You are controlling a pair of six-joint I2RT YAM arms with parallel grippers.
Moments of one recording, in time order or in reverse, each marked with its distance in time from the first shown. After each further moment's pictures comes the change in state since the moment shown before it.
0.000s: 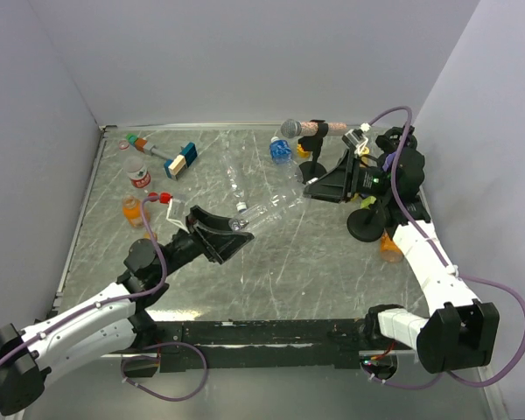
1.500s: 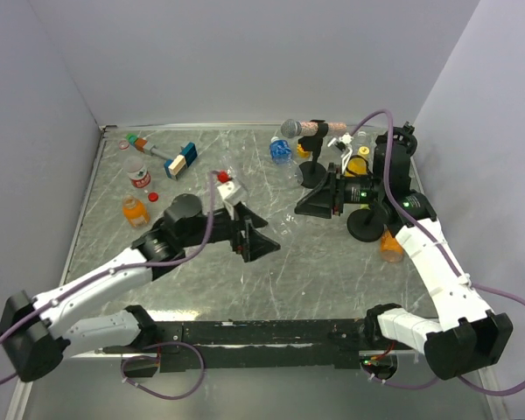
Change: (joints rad) left arm -0.018 0.259 0.402 -0.584 0.217 0.361; right arm 0.141 -0.027 0.195 -0.690 0.165 -0.871
